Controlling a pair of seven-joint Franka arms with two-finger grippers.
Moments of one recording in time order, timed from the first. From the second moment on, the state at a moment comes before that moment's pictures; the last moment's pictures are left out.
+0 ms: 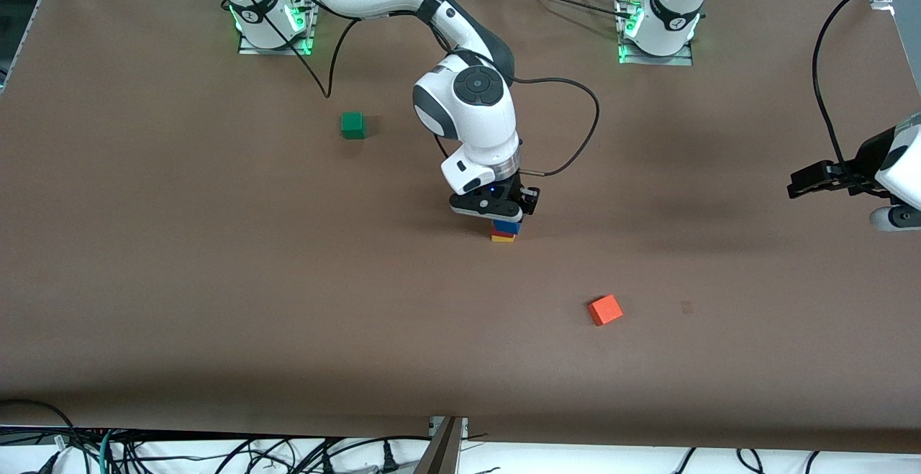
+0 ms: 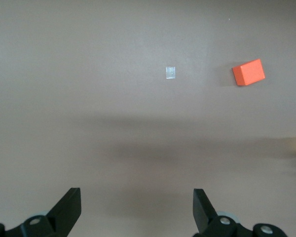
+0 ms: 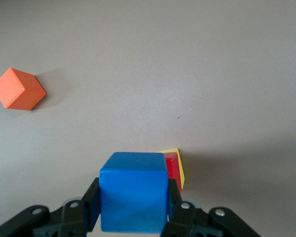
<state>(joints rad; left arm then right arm) 0.09 0.21 -0.03 -1.47 0.01 1.61 -0.03 0.91 0.90 -0.13 -1.07 0.06 2.26 1.08</state>
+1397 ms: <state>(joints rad) 0.09 0.22 -0.03 -1.47 0.01 1.62 -0.01 0.91 0.90 -0.15 -1.04 0.06 2.18 1.08</state>
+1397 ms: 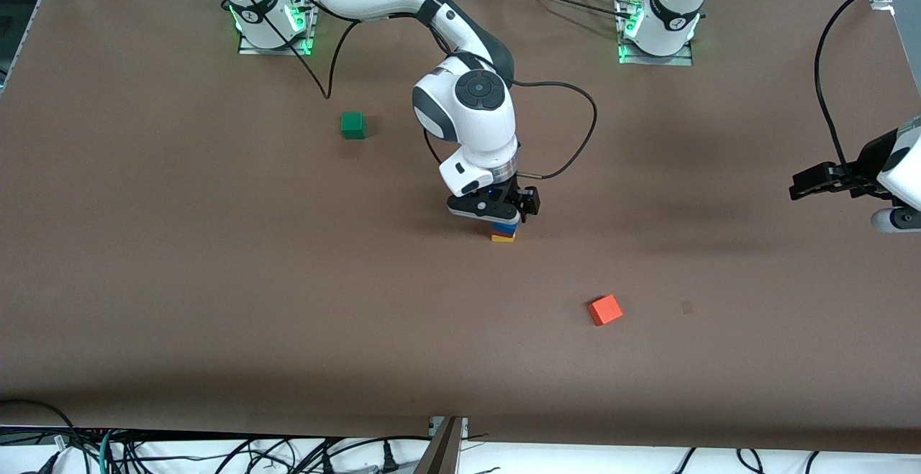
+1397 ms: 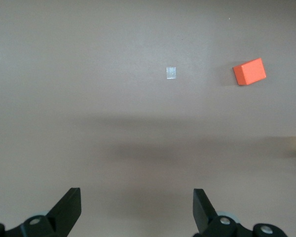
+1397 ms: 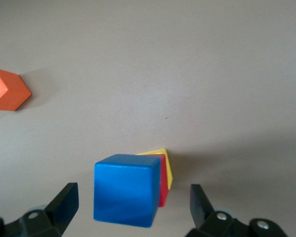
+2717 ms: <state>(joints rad) 0.09 0.22 -0.03 -1.47 0.01 1.62 -0.01 0.53 0.10 -0.24 -1.60 0.17 1.66 0.54</state>
